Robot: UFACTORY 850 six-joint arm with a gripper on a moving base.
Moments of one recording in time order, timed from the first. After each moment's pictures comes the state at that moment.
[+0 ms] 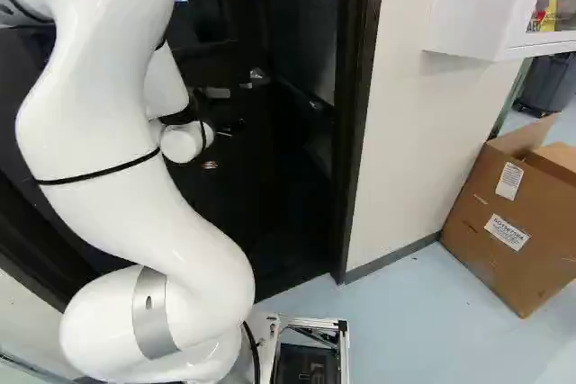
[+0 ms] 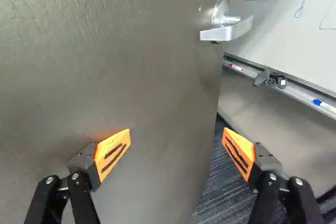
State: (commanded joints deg) arm 24.4 -13.0 -36.7 17.1 53.1 0.0
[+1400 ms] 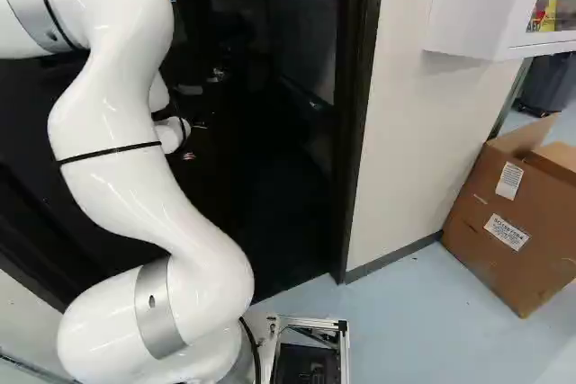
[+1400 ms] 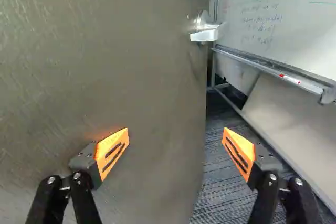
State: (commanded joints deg) arm 32.3 -27.0 -53.8 15.9 53.1 0.0
